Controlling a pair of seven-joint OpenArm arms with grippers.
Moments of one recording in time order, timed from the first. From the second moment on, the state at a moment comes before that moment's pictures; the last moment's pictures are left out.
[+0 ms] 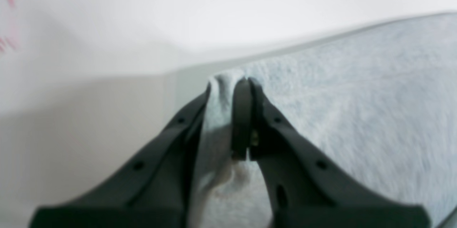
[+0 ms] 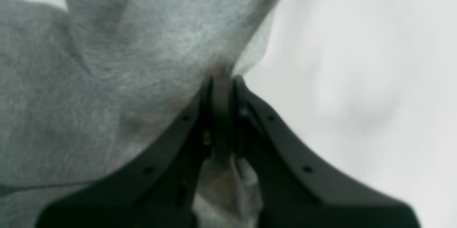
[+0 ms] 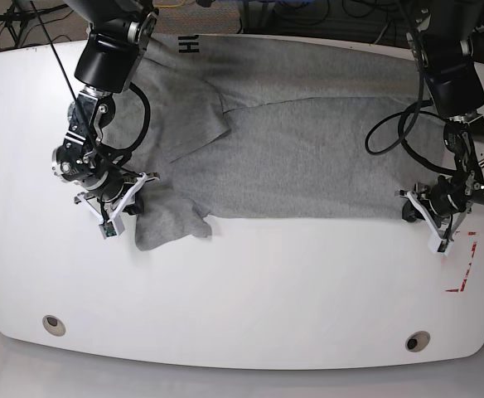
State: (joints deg) left arm -19.1 -19.6 -19.6 68.6 -20.7 -38.5 56.8; right arm 11.0 5.3 23.9 76.4 2.1 40.2 -43.0
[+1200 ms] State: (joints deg) left arm -3.3 -19.7 -26.2 93.5 -21.9 -42.3 66.8; right arm -9.1 2.9 24.0 113.3 3.6 40.6 -61.7
